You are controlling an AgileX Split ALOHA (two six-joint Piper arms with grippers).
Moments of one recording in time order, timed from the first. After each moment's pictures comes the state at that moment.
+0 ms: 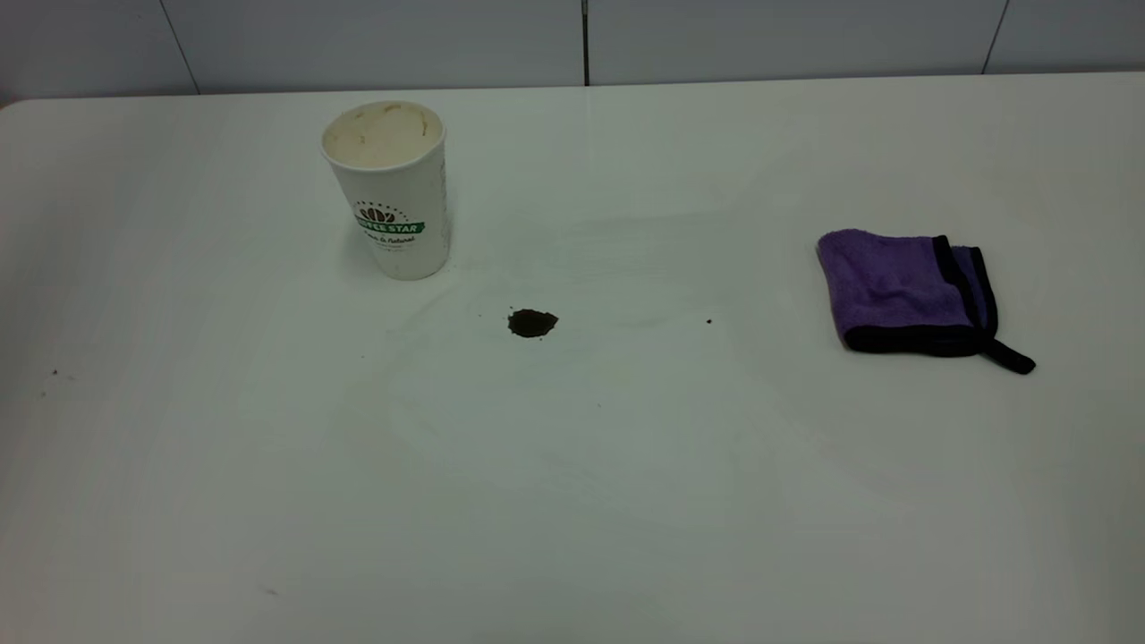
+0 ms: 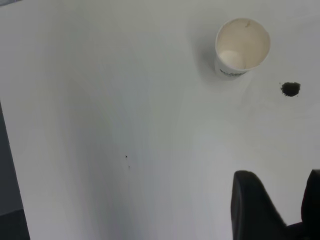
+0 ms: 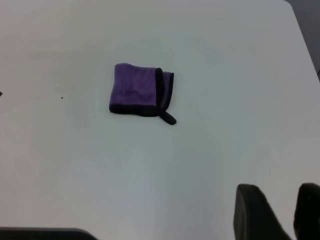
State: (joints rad) left arm -0.09 1.29 -1.52 -0.05 1.17 0.18; right arm 0.01 -0.02 -0.48 0.00 1.12 -0.02
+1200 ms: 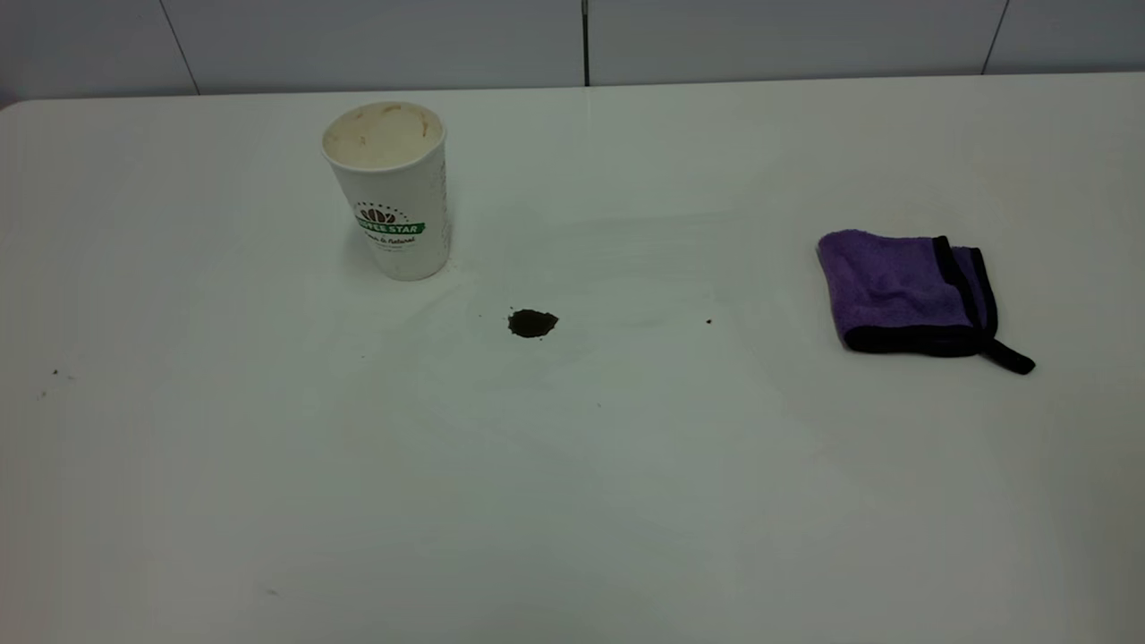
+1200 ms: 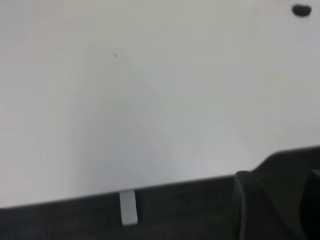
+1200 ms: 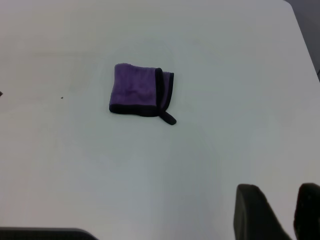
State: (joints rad) left arm -0.02 0.08 -0.50 -0.04 1.14 0.10; right arm 0.01 -0.02 -0.48 0.00 1.12 -0.02
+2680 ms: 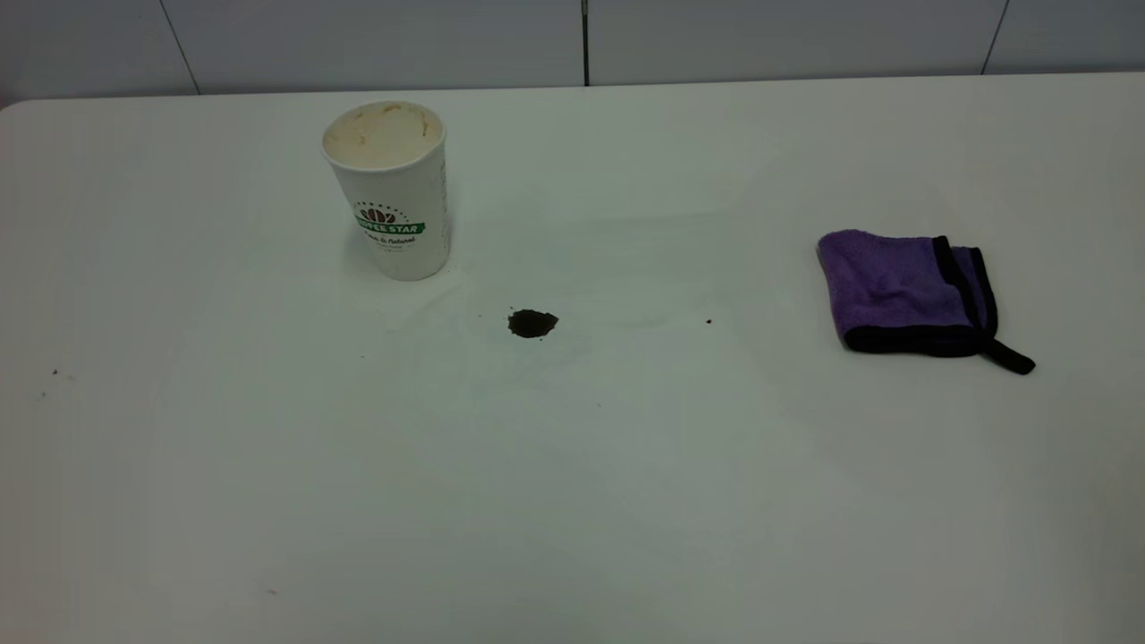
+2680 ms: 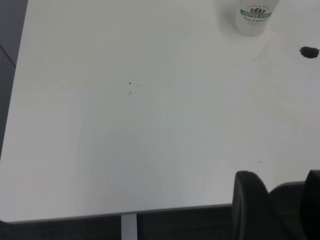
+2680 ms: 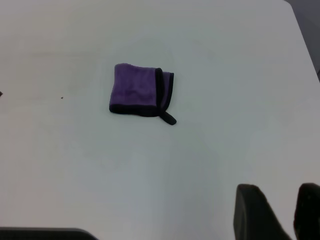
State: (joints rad) left arm -0.02 -0.02 -0.49 -0.01 1.12 0.05; right arm 0.01 -0.02 -0.48 0.00 1.12 -0.02
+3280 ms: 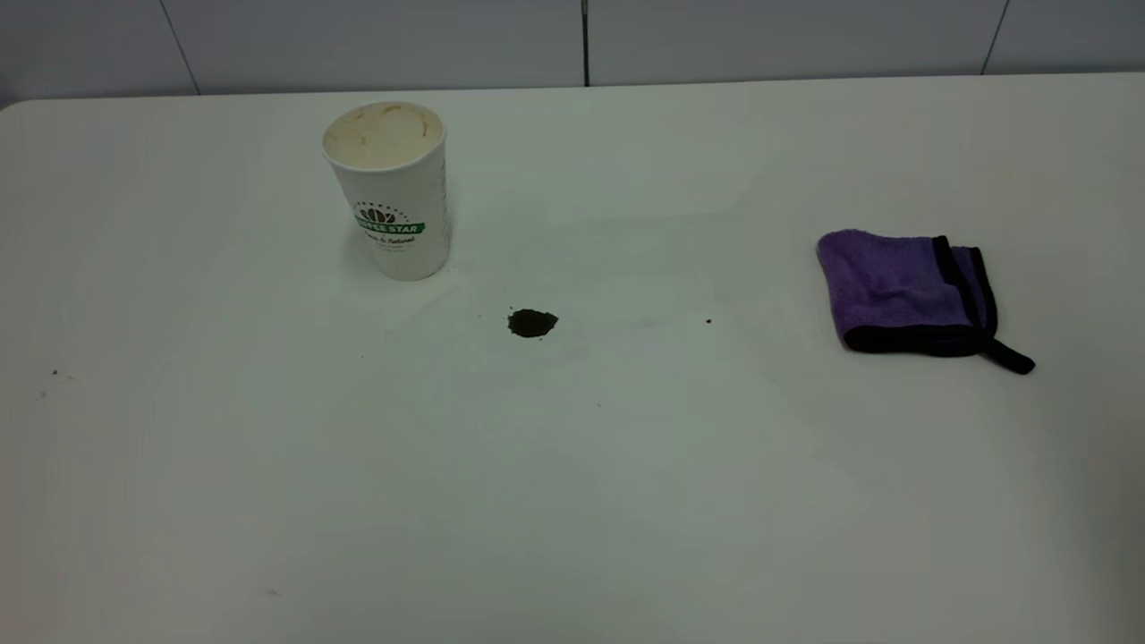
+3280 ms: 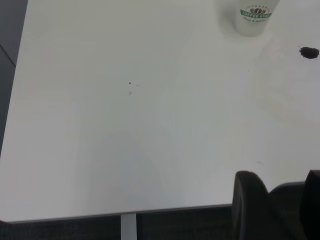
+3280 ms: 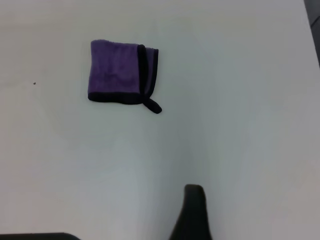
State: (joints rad) left arm -0.02 -0.02 -0.49 -0.01 1.12 0.05; right arm 0.01 0.77 -0.72 -0.05 0.88 0.02
